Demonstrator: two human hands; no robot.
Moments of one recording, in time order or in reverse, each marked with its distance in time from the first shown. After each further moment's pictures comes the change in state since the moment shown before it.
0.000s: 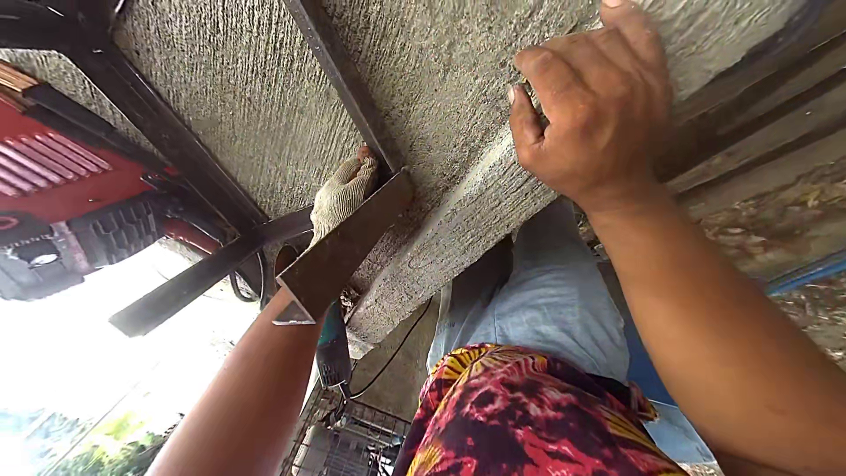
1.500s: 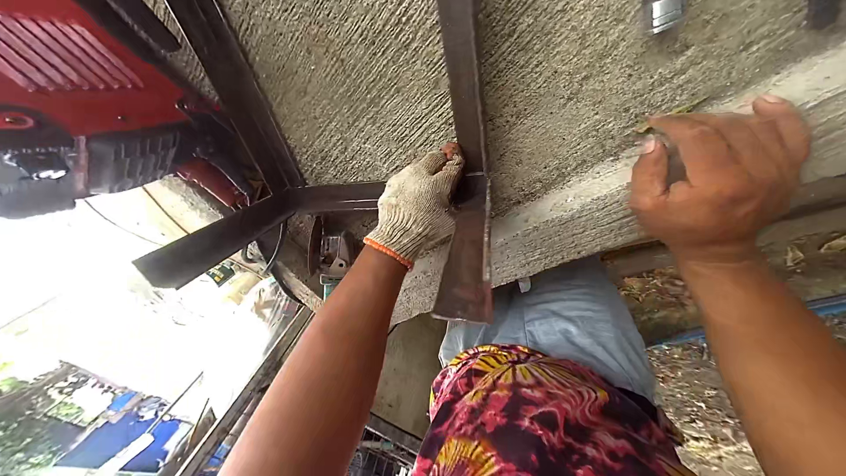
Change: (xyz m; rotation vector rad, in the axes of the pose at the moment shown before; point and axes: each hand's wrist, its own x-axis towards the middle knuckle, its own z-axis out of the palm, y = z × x) left_hand -0.002 -0.017 -0.003 0.324 0.057 0.572; right_hand 0.000 0.000 -0.013 -0.099 -0.143 -0.044
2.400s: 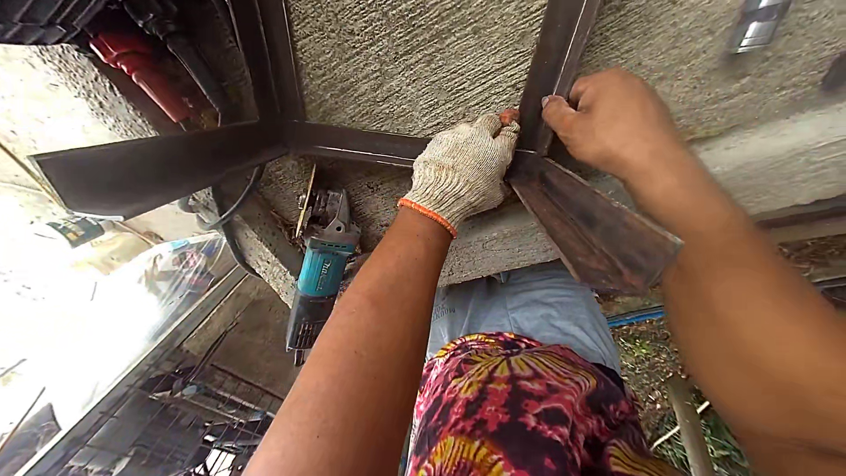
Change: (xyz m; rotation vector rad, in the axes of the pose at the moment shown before) left_hand 0.002 -0.008 0.004 -0.103 -0.012 0.047; right_hand 0.112 -0.139 0.024 0.045 -0.912 0.269
